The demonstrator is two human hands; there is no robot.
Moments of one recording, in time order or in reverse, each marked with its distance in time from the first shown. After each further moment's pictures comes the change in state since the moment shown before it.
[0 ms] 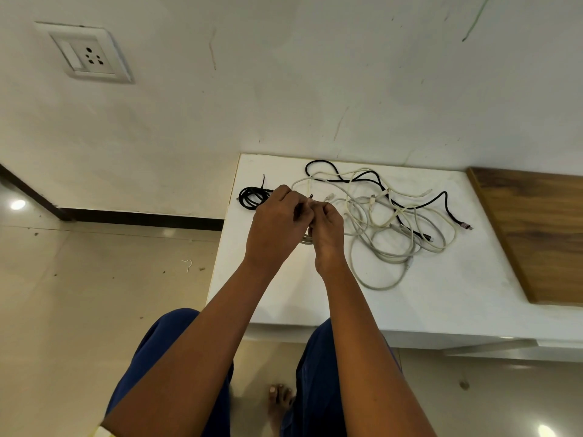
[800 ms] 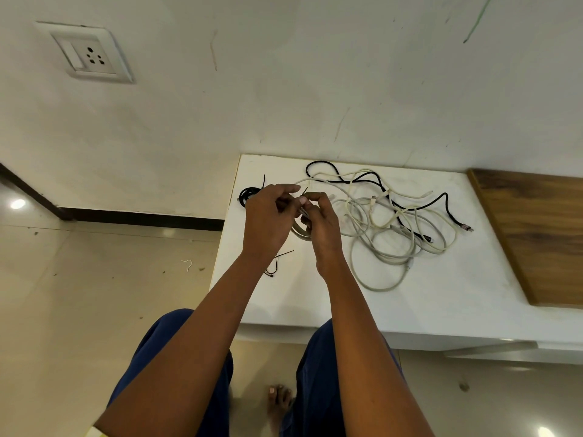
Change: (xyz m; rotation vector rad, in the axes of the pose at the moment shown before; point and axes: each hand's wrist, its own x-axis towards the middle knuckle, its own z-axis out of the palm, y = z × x) left_hand 0.011 -0.013 0.001 -0.316 0.005 -0.342; right_hand -0.004 -0.003 0.001 -0.039 -0.155 -0.107
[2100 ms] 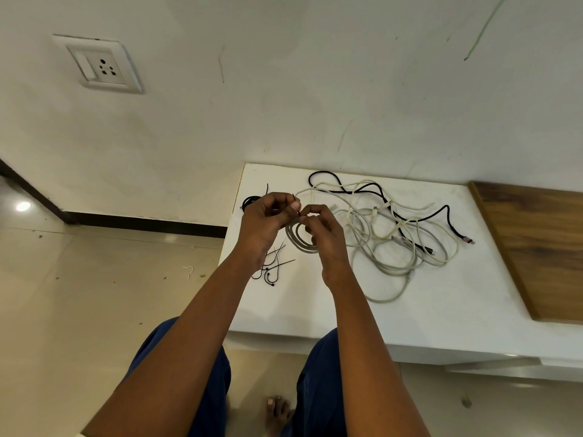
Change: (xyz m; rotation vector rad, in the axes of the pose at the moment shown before) left_hand 0.007 -0.006 -0.013 -0.506 -0.156 -0.299; right_hand -0.001 -0.004 -0.009 -0.073 -0.049 0.032
